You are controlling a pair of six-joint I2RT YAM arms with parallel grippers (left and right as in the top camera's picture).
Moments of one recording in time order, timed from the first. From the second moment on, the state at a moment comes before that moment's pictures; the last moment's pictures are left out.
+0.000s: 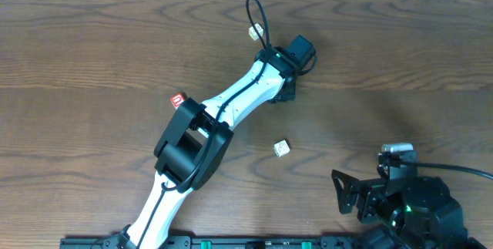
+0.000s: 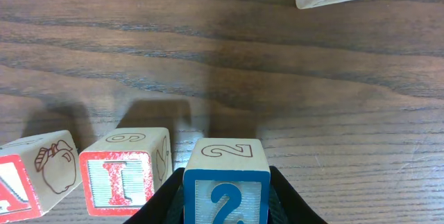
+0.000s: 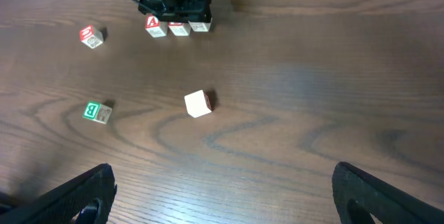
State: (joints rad) left arm -0.72 2.29 1.86 -0.91 -0.14 -0.65; right arm 0.49 0.46 0.90 -1.17 0.05 0.42
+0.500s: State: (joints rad) left arm -0.72 2.31 1.86 -0.91 -0.14 -0.65; right arm 0.49 0.46 0.90 -1.17 0.05 0.42
